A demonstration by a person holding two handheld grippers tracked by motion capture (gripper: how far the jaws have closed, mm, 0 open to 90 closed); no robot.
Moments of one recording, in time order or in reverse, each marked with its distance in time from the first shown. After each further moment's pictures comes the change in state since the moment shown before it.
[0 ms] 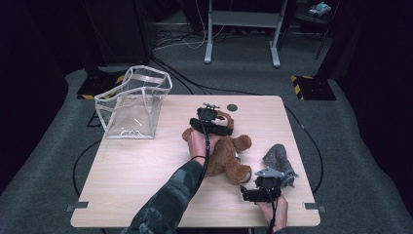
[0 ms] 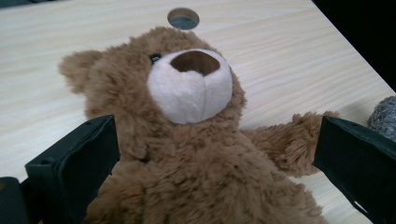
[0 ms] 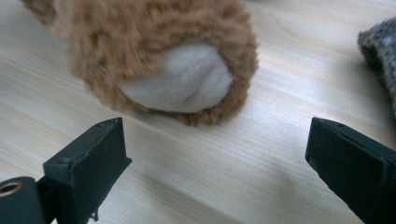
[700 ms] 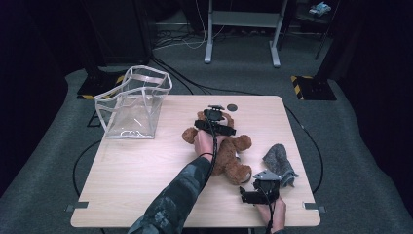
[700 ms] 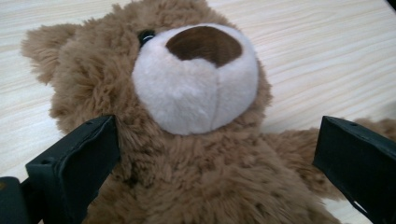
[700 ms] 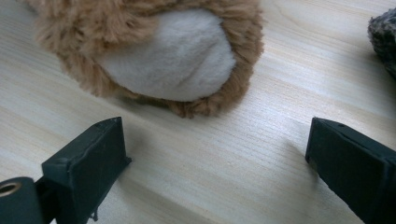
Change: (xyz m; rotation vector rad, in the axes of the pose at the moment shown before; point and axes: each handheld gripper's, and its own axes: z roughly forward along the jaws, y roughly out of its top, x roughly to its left) left arm -0.002 0.003 0.040 0.106 0.066 -0.014; right arm 0.000 -0.011 0.011 -0.010 -0.031 -0.048
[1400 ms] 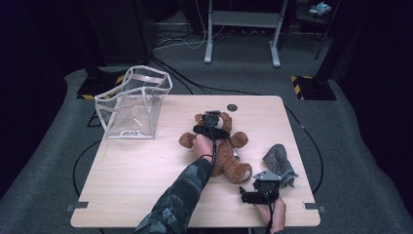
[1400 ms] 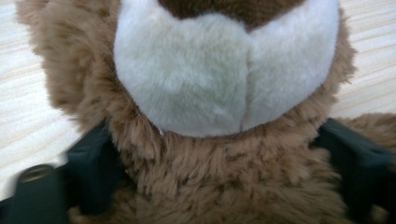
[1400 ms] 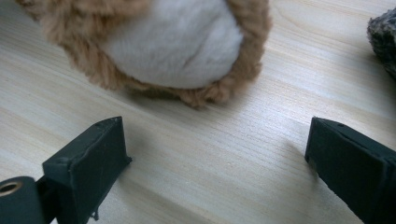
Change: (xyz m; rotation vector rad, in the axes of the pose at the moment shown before) left arm 0.012 -0.015 0.032 0.085 0.089 -0.029; right arm 0.001 -0.001 0.000 -0.006 0.001 0.008
